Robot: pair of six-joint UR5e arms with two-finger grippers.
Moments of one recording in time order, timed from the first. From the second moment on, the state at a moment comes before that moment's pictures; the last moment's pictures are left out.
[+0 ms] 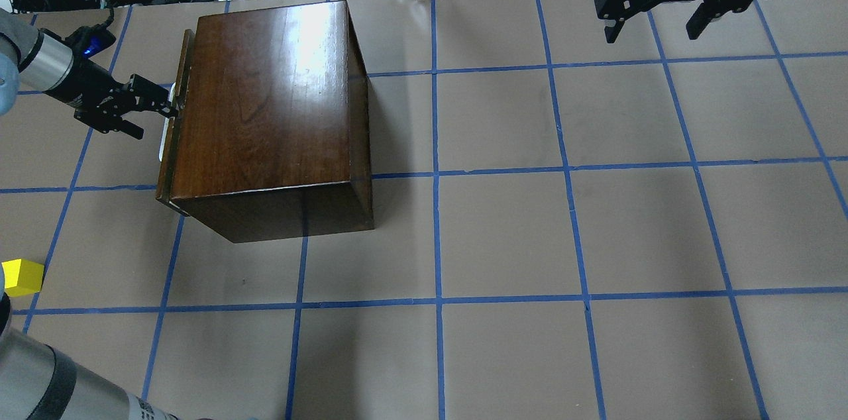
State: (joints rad) left arm -1.03 -1.99 -1.59 -1.32 1.26 0.45; right arm 1.54 -1.53 1.41 -1.53 -1.56 -0.04
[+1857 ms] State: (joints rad) left arm -0.92 -1.98 -1.58 -1.32 1.34 0.52; right arm 1.54 -1.53 1.41 -1.53 -1.56 -0.04
